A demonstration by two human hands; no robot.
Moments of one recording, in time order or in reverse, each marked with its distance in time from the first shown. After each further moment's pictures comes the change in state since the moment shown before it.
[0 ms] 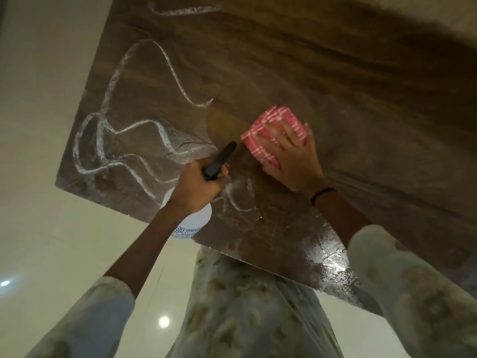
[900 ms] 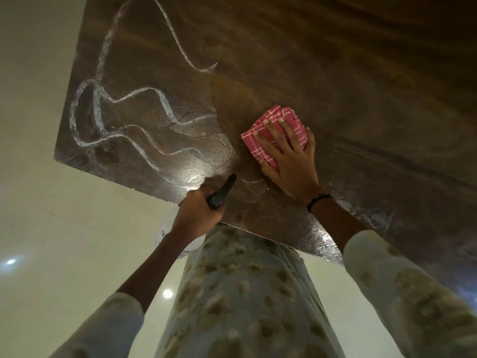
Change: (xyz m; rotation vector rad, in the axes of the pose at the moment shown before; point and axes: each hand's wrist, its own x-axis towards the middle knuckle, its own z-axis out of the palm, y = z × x) left_hand -0.069 -0.082 0.021 0.208 -0.081 -0.126; right_hand -0.052 -0.052 0.013 0.035 -0.050 0.110
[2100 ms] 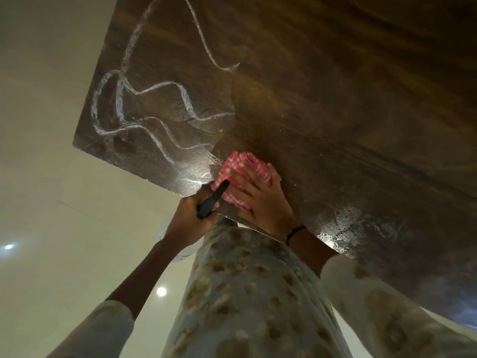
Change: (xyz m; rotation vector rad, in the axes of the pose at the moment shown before) left_hand -0.026 -0.041 -0.016 -0.199 0.045 0.120; right_hand -0.035 -0.088 0.021 0.049 -0.082 -0.330
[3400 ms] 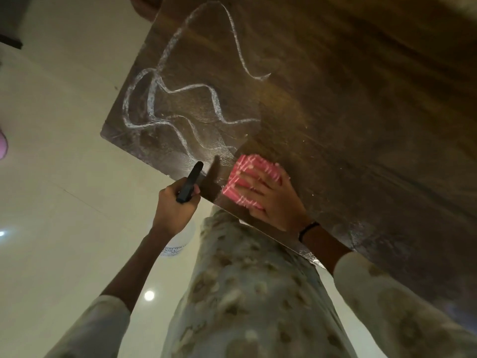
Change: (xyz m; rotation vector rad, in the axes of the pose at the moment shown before) left_hand -0.003 -0.017 -0.050 -0.126 0.334 -0.171; right_hand 0.026 0.005 -0.002 -0.038 -0.021 -0.179
